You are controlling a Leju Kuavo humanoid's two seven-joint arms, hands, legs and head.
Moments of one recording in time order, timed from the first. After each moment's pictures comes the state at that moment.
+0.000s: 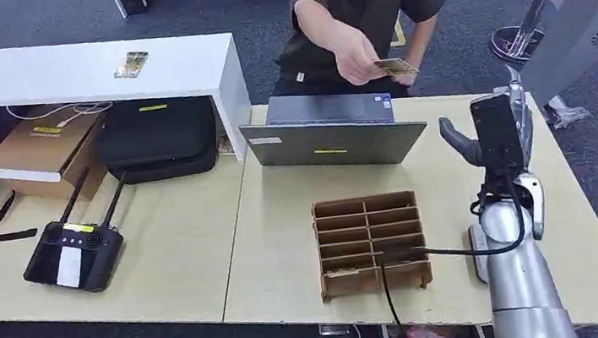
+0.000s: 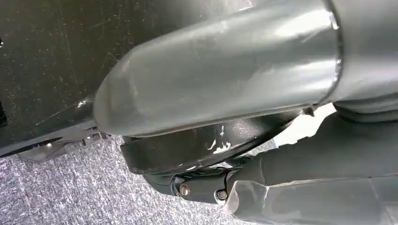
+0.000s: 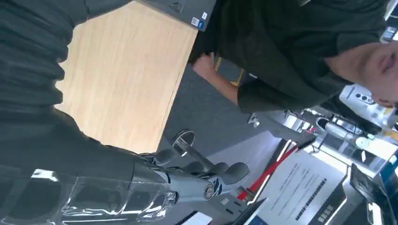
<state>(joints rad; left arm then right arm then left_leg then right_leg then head) -0.04 -0.21 -0.08 -0.20 -0.32 0.14 0.10 -0.53 0.09 0.02 -1.28 0.64 -0.19 -0.12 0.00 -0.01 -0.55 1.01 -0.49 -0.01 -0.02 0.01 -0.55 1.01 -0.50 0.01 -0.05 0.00</state>
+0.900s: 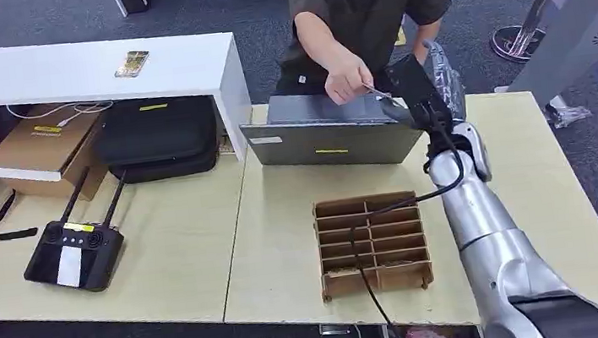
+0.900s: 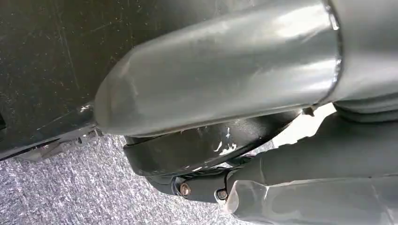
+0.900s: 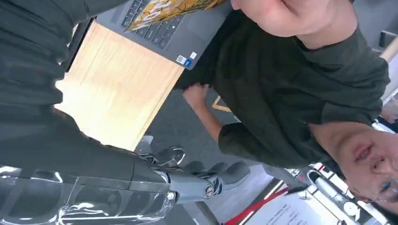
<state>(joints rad) -0.05 -0.21 -0.10 -0.20 -0.34 0.15 0.13 -0.83 0.13 0.12 -0.82 0.76 -0.21 -0.13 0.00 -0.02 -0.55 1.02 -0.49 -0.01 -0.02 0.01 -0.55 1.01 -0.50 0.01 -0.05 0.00</state>
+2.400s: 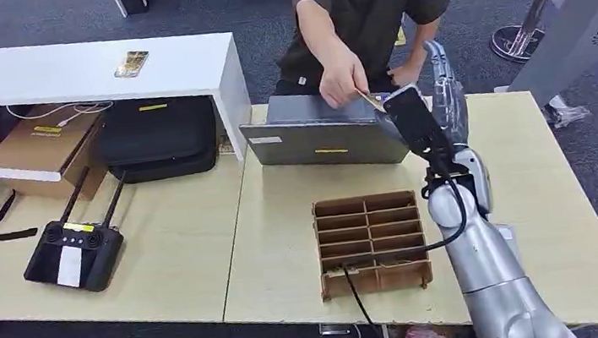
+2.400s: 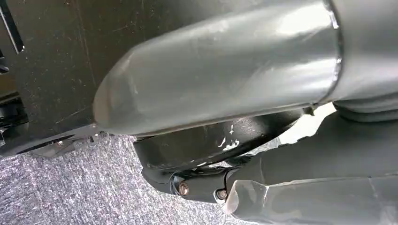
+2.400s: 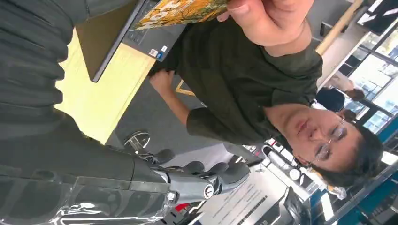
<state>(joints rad) -0.04 -0.21 -0.09 -0.20 -0.31 0.16 0.08 -0.61 0.10 0.28 -1.19 0.70 -0.26 -0.14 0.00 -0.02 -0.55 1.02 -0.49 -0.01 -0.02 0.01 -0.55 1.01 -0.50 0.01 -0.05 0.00</state>
